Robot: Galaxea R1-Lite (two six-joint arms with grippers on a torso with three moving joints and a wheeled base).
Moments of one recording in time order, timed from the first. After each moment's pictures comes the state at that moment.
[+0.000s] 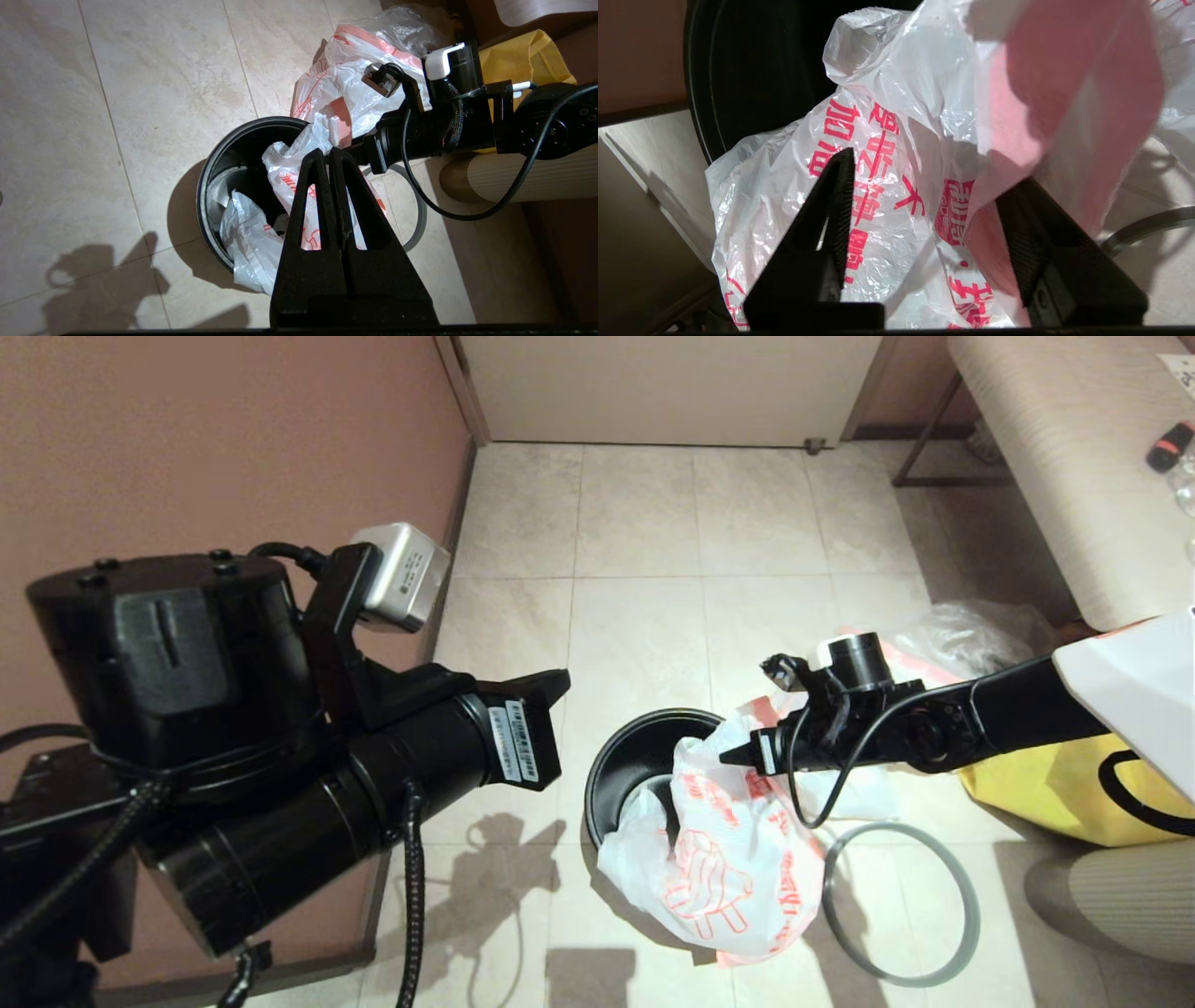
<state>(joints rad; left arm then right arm) -0.87 1.43 -0.80 -0.53 0.34 -0.18 0.34 2.18 -1.43 -0.10 0.29 0.11</state>
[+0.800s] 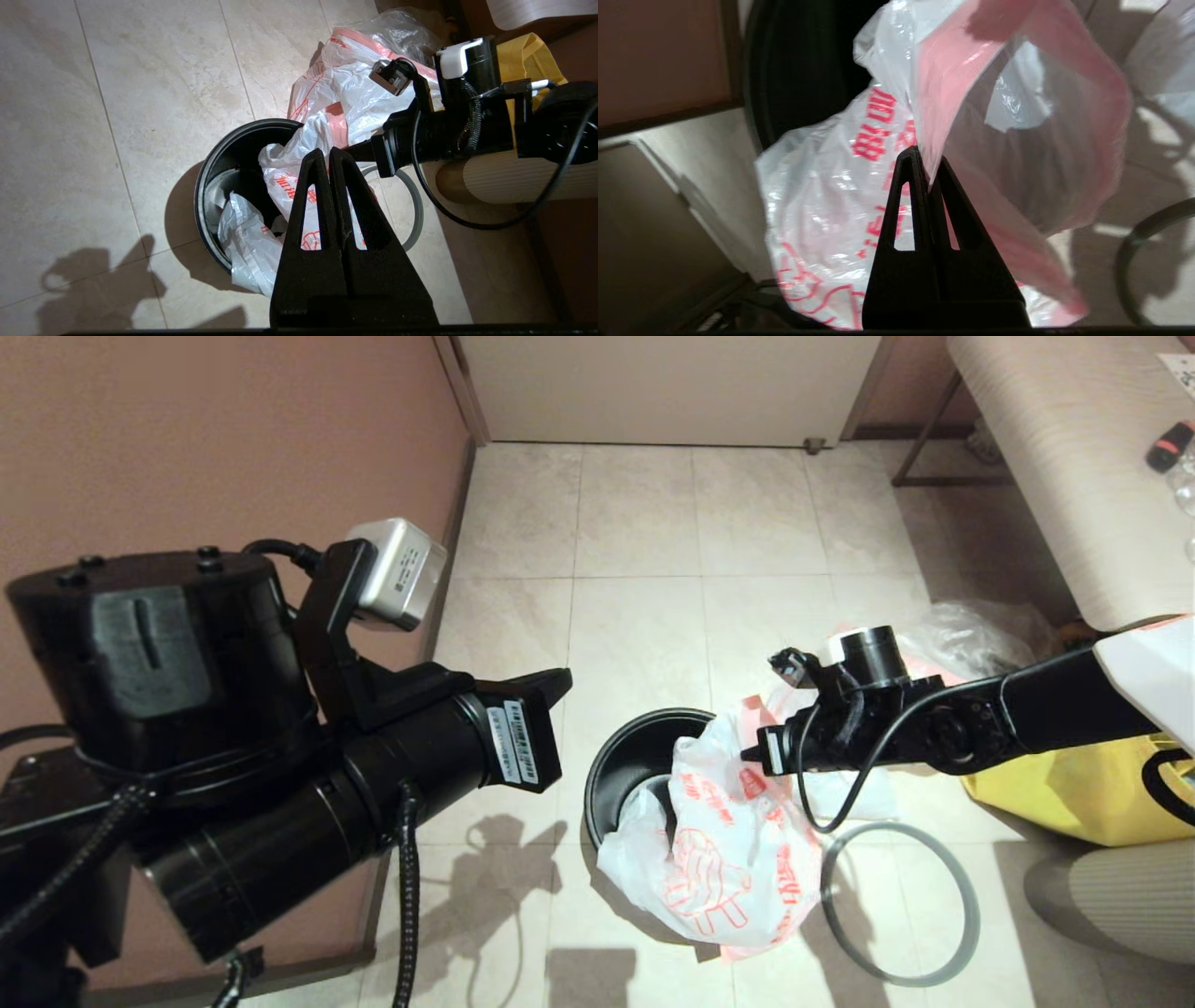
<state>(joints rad) -0.88 1.42 -0.80 -0.53 0.34 -0.18 0.37 2.11 -1.37 -0.10 0.29 0.16</state>
